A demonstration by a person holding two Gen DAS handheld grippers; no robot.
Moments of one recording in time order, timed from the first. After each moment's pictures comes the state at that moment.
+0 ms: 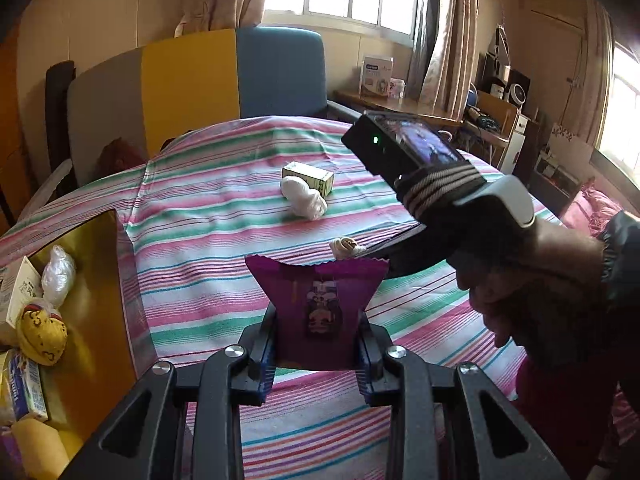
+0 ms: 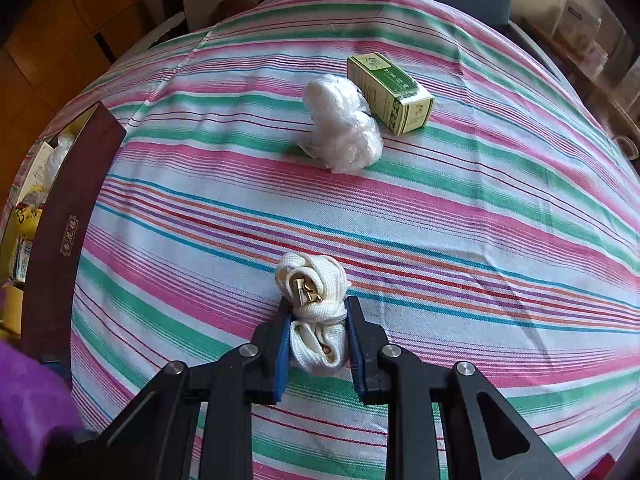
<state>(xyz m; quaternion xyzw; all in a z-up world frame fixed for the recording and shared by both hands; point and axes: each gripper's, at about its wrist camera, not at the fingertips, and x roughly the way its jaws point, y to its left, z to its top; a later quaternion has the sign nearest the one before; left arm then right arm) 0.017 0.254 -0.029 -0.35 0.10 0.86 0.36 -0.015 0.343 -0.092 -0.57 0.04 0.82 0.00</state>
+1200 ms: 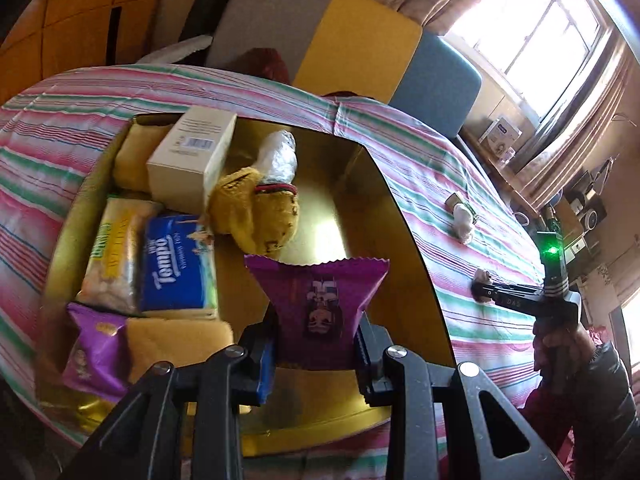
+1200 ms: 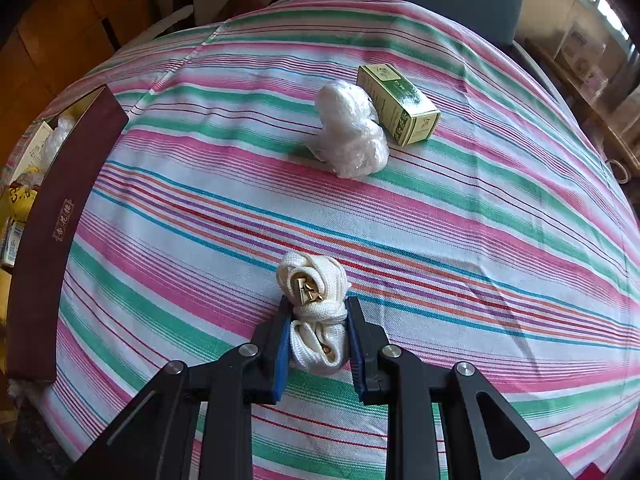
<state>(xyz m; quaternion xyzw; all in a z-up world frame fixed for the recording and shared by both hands) -0.058 0.049 -0.038 -0.47 -0.10 0.85 0.21 -0.022 0.329 -0.095 -0.56 0.00 0.83 0.01</state>
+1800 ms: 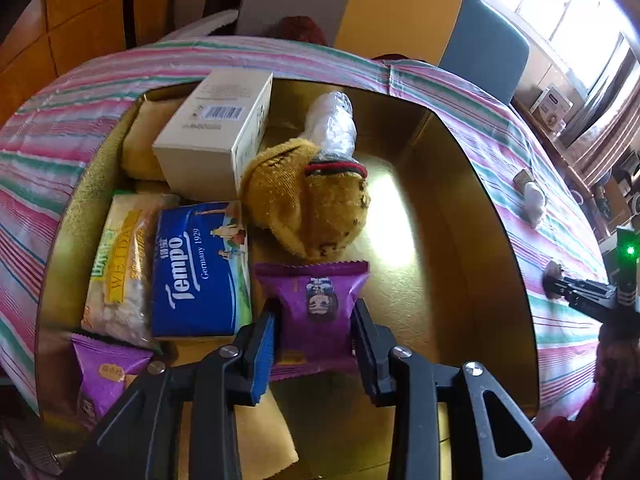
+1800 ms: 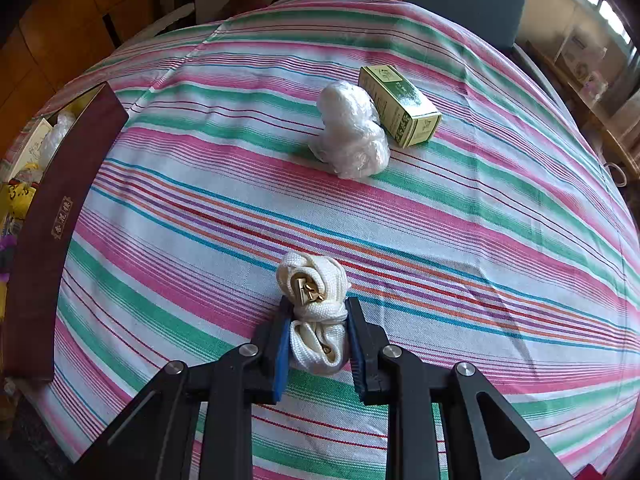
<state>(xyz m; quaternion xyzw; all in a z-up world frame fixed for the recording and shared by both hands) -0.092 0.059 -0.075 -0.52 -0.03 0.84 0.14 -0.026 0.322 -0.096 -0.56 0.00 0.83 0.01</state>
